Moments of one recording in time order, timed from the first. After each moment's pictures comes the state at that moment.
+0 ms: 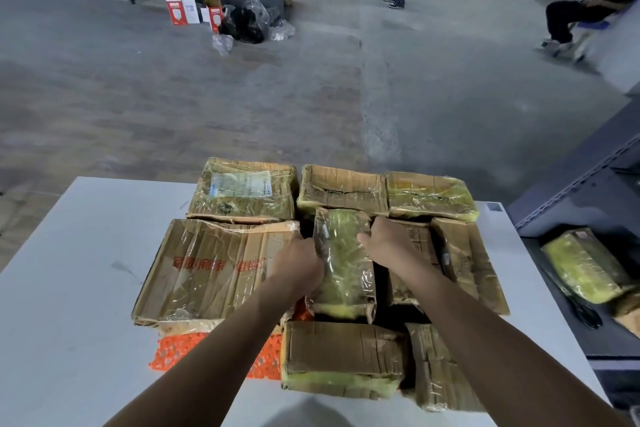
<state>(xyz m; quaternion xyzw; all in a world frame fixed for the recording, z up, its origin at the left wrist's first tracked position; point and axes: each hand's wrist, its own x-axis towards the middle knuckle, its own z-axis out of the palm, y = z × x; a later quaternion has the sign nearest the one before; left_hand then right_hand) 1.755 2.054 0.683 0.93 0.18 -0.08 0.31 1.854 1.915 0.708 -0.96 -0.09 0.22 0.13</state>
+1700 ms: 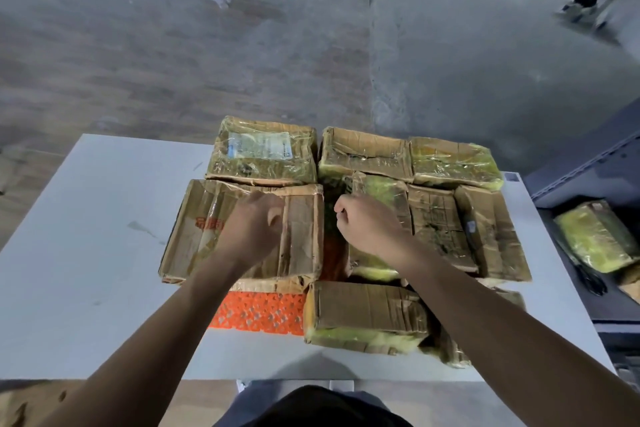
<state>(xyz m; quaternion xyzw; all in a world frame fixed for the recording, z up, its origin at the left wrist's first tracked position) 1.691 2.149 0.683 0.94 0.15 0.03 0.32 1.807 1.966 0.692 -0.93 -0.32 0.15 0.07</state>
